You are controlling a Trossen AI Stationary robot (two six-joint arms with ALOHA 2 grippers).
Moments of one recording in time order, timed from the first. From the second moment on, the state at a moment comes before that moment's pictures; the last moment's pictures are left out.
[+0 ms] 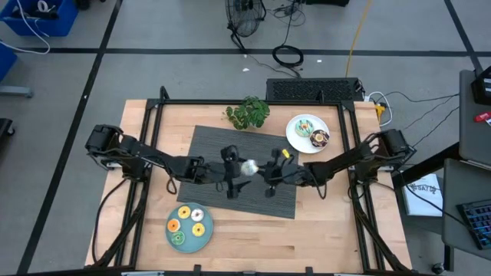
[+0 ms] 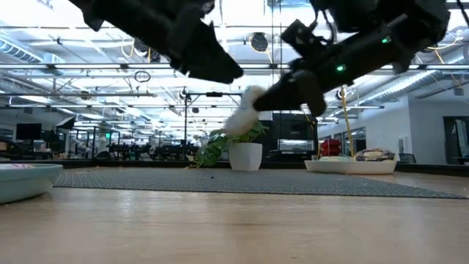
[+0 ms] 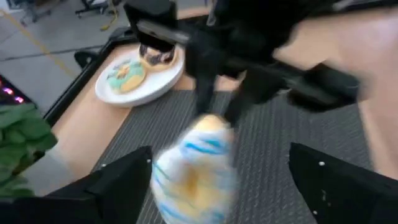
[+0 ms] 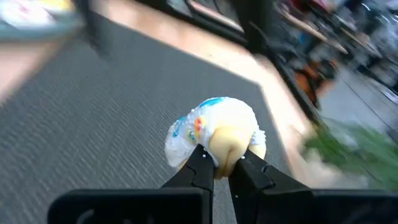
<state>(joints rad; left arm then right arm) -0.19 1.60 0.86 0.25 -0.39 0.02 0.17 1.67 0.67 0.65 0.46 -0.29</state>
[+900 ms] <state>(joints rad) -0.23 1.54 0.86 0.24 -0.39 0.02 0.01 1.07 0.06 0.59 0.85 0.19</state>
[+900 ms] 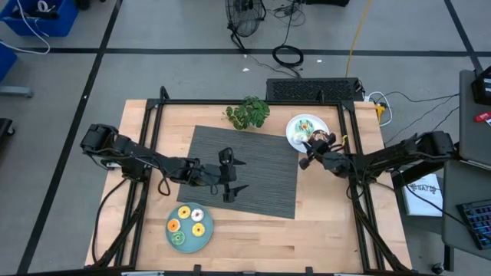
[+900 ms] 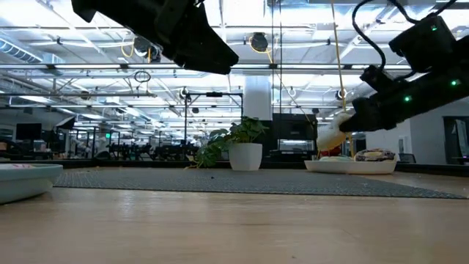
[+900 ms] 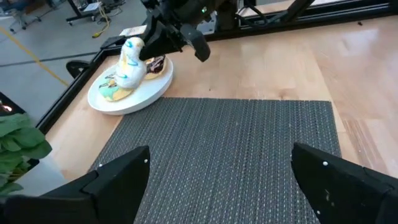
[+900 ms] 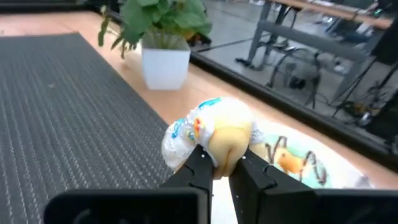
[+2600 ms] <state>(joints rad) -0.23 1.54 0.85 0.23 -0.39 0.02 -0.12 1.04 0.06 0.48 0.68 0.25</state>
